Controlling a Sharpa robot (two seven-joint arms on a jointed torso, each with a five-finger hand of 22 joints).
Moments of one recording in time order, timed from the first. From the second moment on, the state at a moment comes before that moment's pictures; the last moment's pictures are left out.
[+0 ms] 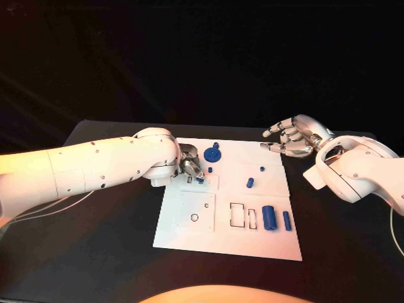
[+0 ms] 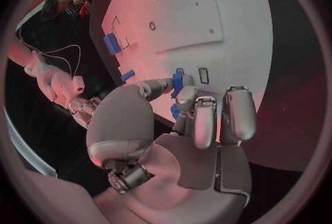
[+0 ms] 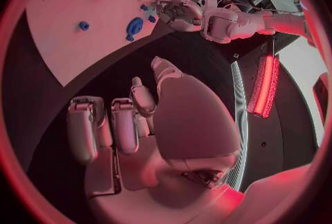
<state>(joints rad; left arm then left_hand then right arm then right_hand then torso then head) 1.27 -0.68 -0.11 1.39 -1.06 0.13 -0.53 1.04 -0.16 0.81 0.15 0.23 0.78 0.08 0.82 0.77 1.25 0.00 1.28 1.01 1.47 -0.06 1.54 1.31 0.09 1.39 0.06 1.41 1.23 1.33 -0.82 -0.15 1.55 -0.88 -0.46 -0.11 1.41 -0.16 0.17 0.29 0.29 0.85 0.17 0.19 0.37 1.28 0.08 1.22 1.24 1.46 0.00 1.50 1.31 0.01 1.47 0.10 1.48 1.31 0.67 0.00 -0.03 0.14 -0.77</state>
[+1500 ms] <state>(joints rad) 1.27 -0.66 -0.12 1.36 -1.02 0.18 -0.52 1.03 -0.16 0.80 0.13 0.31 0.81 0.07 0.85 0.78 1.32 -0.02 1.32 1.08 1.47 -0.08 1.54 1.31 0.08 1.41 0.04 1.42 1.26 1.33 -0.82 -0.16 1.54 -0.89 -0.45 -0.11 1.40 -0.16 0.19 0.29 0.33 0.85 0.16 0.19 0.37 1.28 0.08 1.22 1.24 1.46 0.00 1.50 1.31 0.01 1.47 0.10 1.48 1.31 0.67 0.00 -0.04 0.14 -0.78</state>
